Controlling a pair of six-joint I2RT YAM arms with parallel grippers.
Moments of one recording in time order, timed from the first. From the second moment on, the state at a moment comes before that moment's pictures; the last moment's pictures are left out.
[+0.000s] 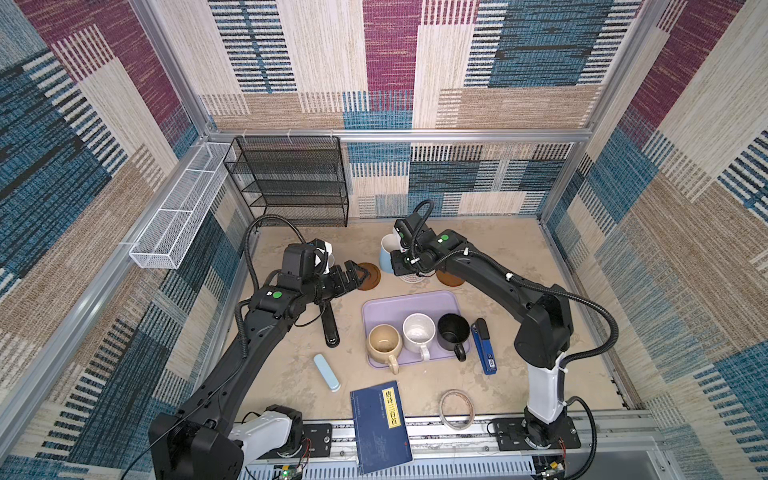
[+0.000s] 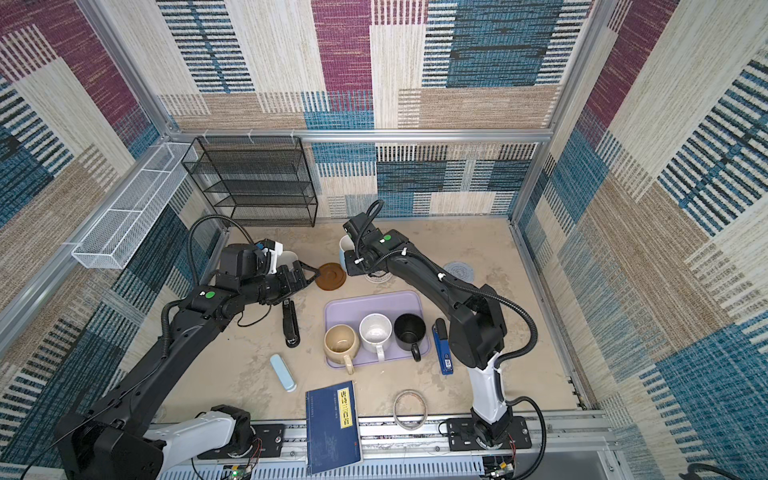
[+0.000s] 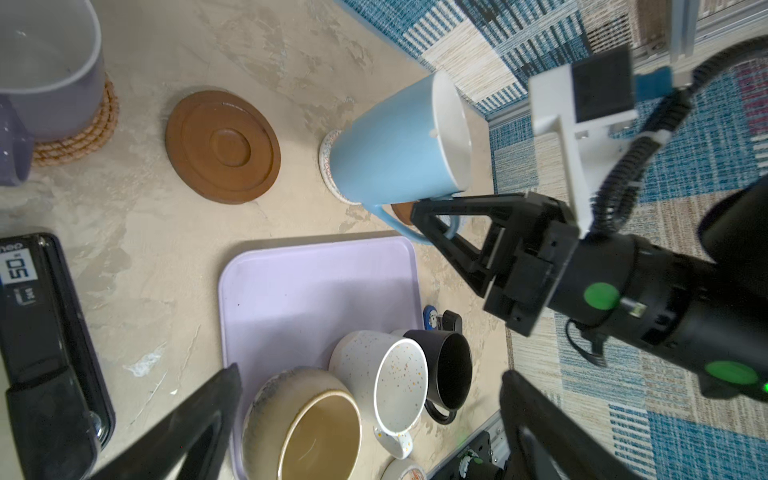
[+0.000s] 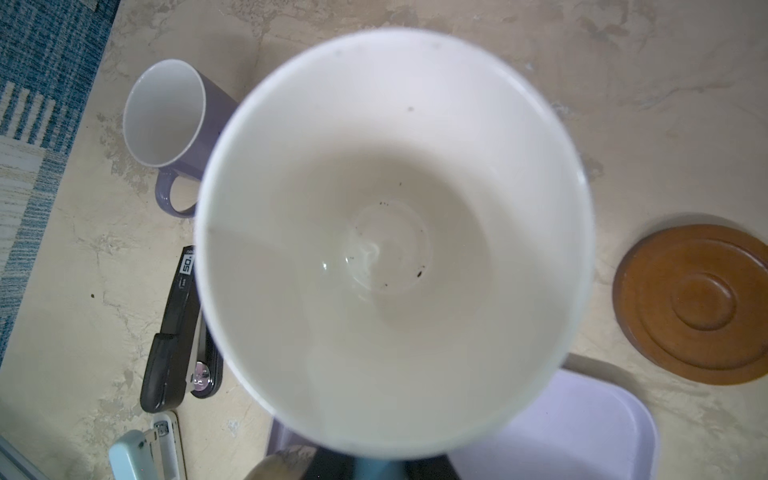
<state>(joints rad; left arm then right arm) -0.26 1.18 1.08 -0.57 0.42 -0.66 0.70 2.02 1.94 -0.86 0.02 0.42</state>
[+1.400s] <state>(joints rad) -0.16 1.34 1.12 -0.53 0.43 -0.63 0.76 2.43 2.31 -0.88 0.03 0.41</state>
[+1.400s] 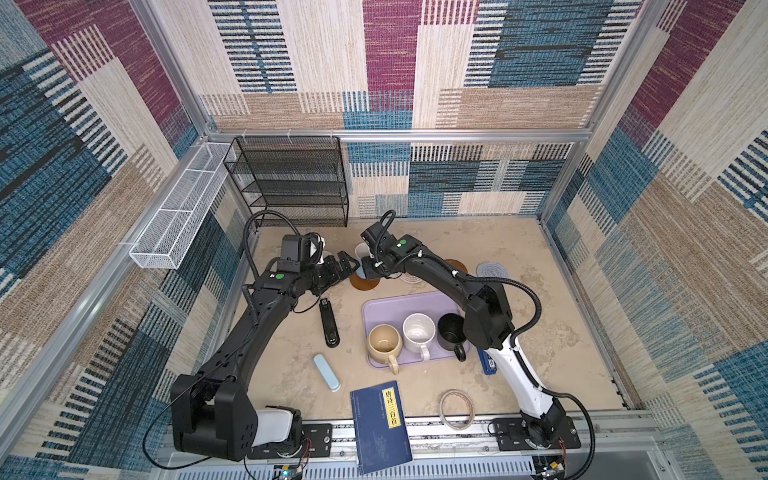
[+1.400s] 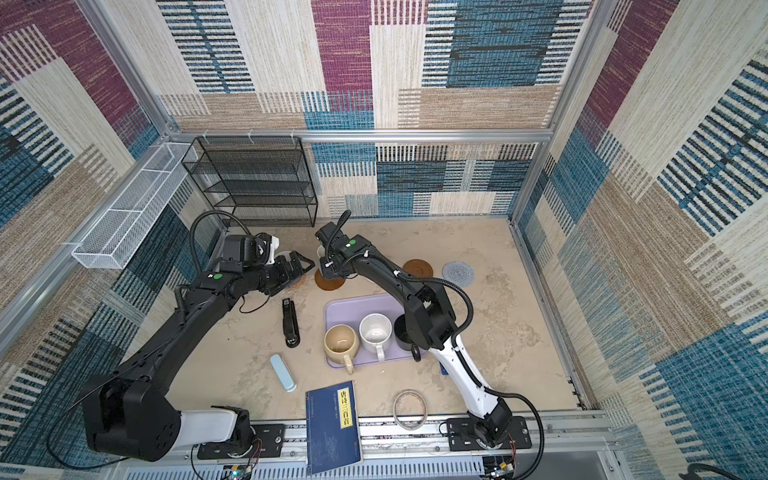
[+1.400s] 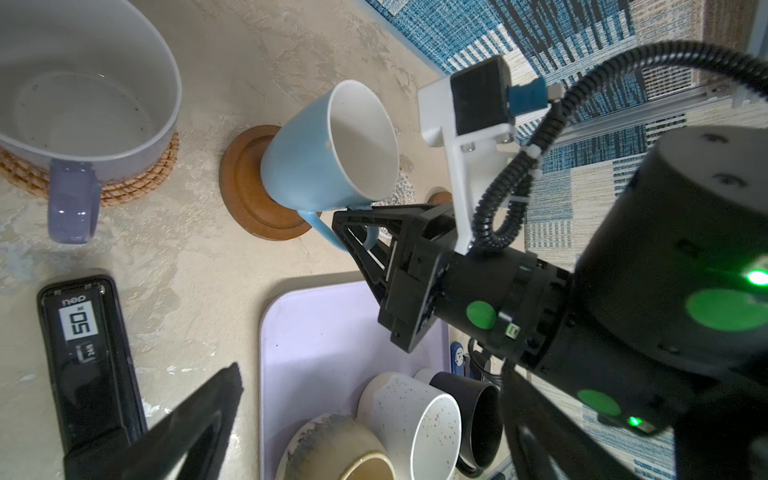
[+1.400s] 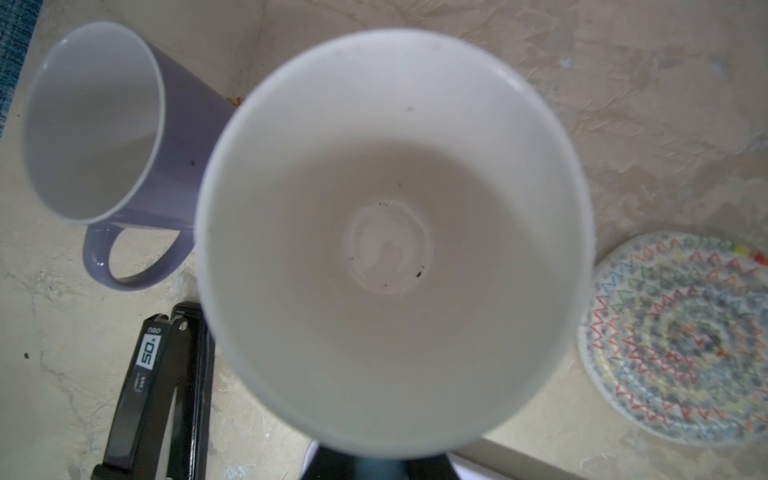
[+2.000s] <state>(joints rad) -0.16 1.34 1.09 -0.51 0.44 -0.63 0.78 2.51 2.43 -0.92 0.08 0.40</state>
